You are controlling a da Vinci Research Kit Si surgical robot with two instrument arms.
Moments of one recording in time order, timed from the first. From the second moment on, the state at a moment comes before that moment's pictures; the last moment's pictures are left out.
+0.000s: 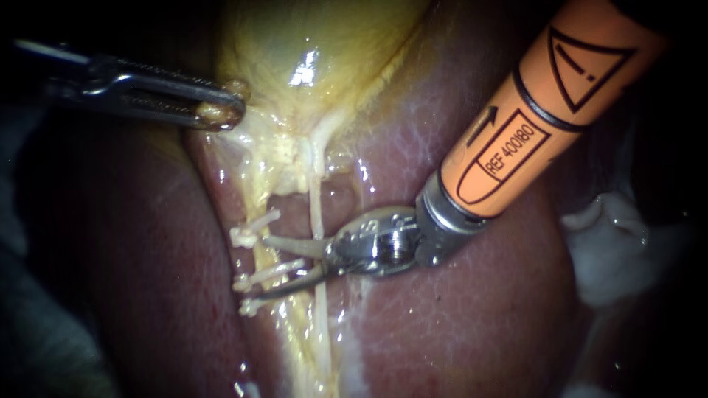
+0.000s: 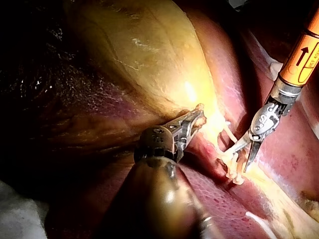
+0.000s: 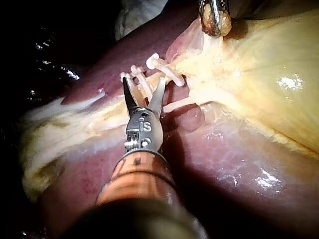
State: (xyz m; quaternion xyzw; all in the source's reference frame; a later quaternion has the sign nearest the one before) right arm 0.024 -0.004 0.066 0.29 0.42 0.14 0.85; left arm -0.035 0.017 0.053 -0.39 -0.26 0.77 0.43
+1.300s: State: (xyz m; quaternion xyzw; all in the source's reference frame) right arm 0.021 -0.005 0.066 0.32 0.44 0.13 0.83; left arm -0.035 0.017 0.053 -0.39 -0.25 0.77 0.43
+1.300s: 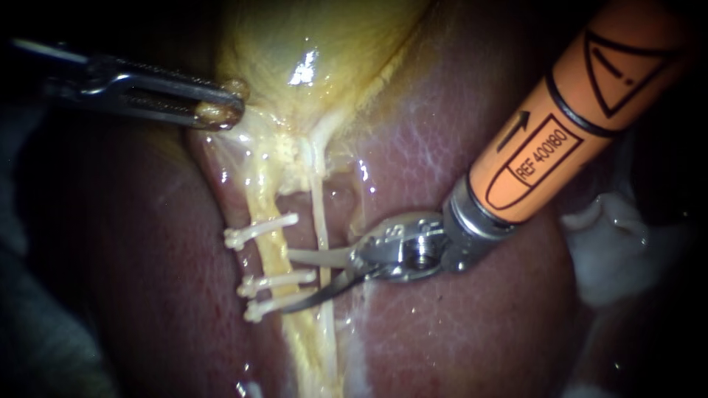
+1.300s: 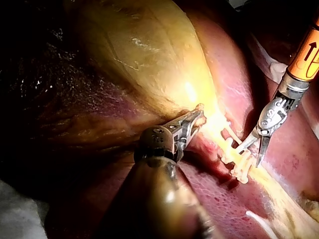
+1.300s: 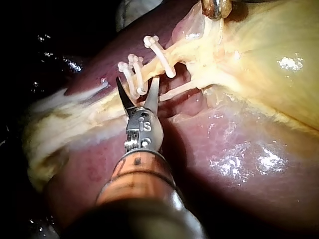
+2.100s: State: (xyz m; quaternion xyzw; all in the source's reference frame) right arm 0.020 -0.003 0.069 0.38 0.46 0.13 0.79; left arm -0.035 0.017 0.053 -0.39 -0.26 0.77 0.43
